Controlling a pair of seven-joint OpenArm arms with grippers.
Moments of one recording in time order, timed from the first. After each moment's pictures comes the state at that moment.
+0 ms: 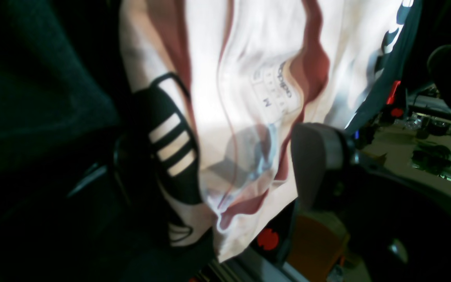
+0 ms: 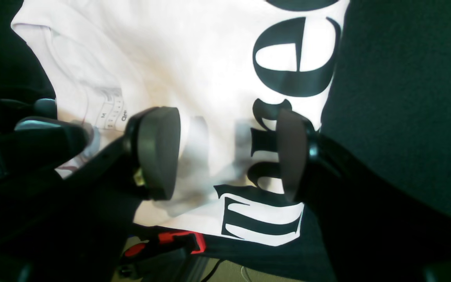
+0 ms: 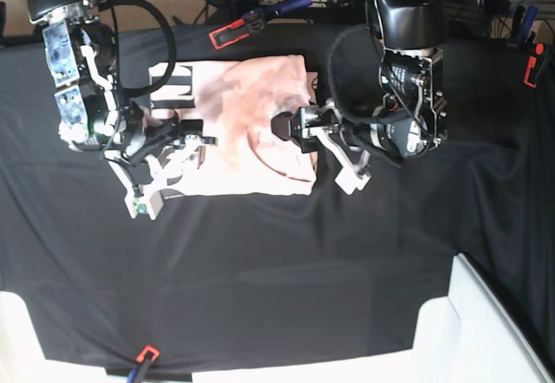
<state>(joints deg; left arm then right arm) -3.5 0.4 -13.5 66.9 -36.5 -24.5 74.7 -4.4 11.2 -13.3 98.3 24.6 -9.8 -61.2</state>
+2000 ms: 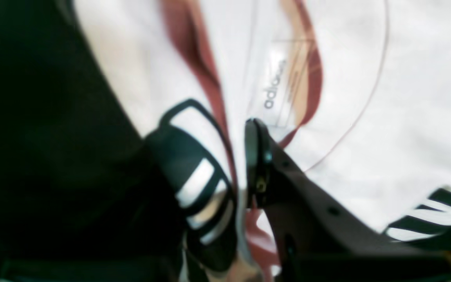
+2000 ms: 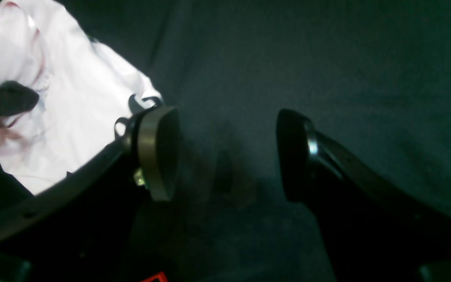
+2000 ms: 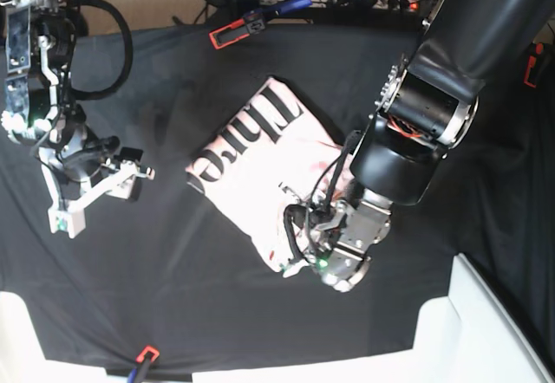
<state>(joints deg) -37.1 -1.1 29.6 35.9 -4.1 -24.6 61.4 -8.3 13.9 0.1 105.6 25.0 -9.8 -54.3</state>
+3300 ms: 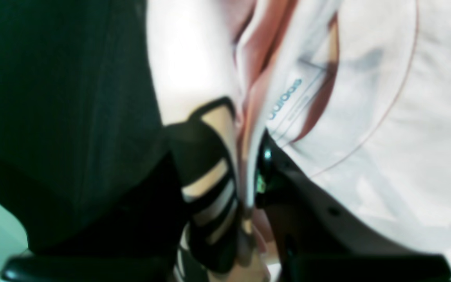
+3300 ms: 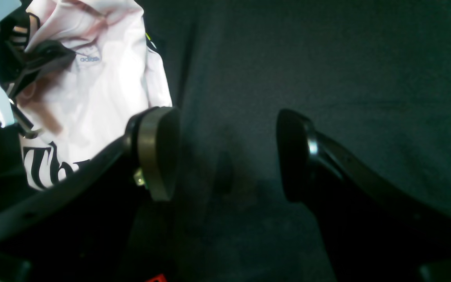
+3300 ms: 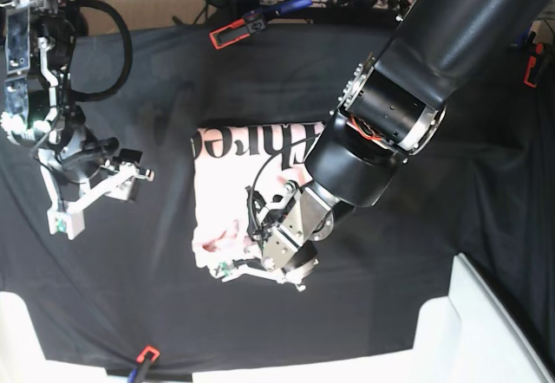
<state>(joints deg) -38.1 6.6 32.4 30.4 17.4 -24.8 37.8 -8.0 13.9 0.2 105.6 25.0 -9.8 -54.3</state>
